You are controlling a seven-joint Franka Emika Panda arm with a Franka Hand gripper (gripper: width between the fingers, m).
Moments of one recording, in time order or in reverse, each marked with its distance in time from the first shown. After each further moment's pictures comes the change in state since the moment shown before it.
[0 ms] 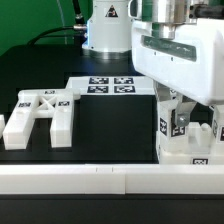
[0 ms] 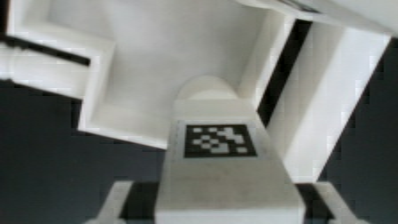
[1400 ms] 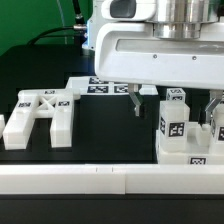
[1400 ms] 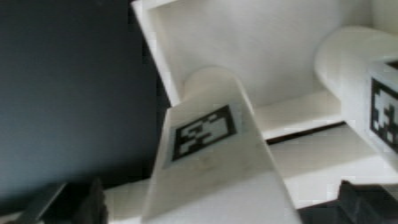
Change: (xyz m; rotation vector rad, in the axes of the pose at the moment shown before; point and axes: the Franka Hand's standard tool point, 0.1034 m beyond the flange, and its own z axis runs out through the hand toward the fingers) arm 0.001 -0.002 -0.001 0.002 0.008 -1.020
